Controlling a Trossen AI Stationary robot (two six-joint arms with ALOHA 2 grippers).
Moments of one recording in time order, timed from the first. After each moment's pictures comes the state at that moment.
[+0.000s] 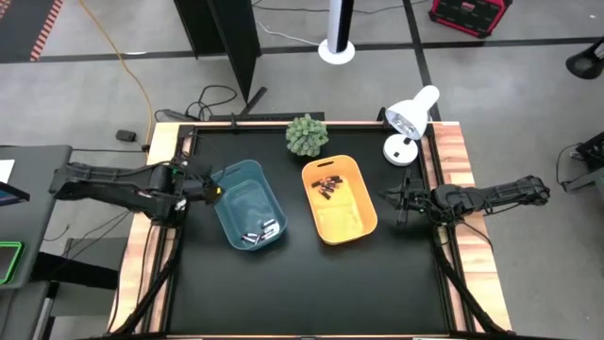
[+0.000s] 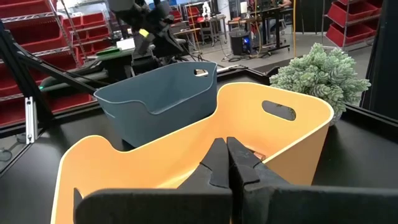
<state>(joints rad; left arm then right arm) -0.04 0.84 0.76 -1.18 -0.76 -0.82 0.17 0.14 0.02 0.06 0.44 0.21</state>
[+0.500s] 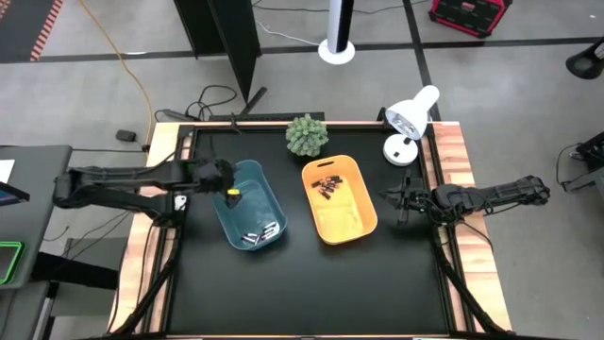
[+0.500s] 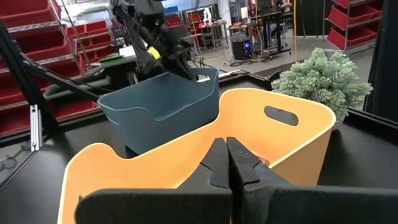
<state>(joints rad) 0.21 0.96 0.66 -0.70 -0.40 -0.38 0.17 0.14 0.02 0.09 0.44 0.22</state>
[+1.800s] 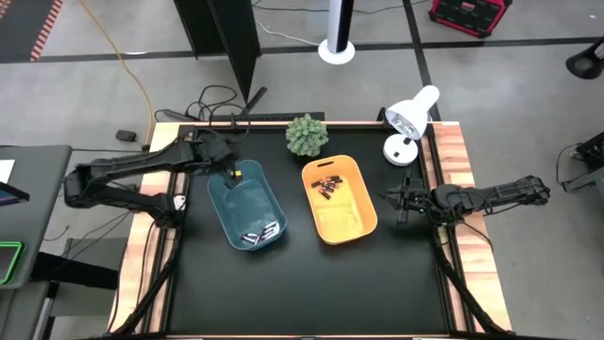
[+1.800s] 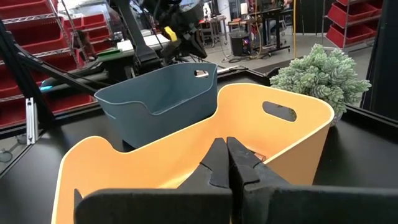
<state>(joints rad) 0.39 1.13 0.88 -0.88 -0.50 -0.23 0.17 0.14 0.02 0.06 0.44 0.21</state>
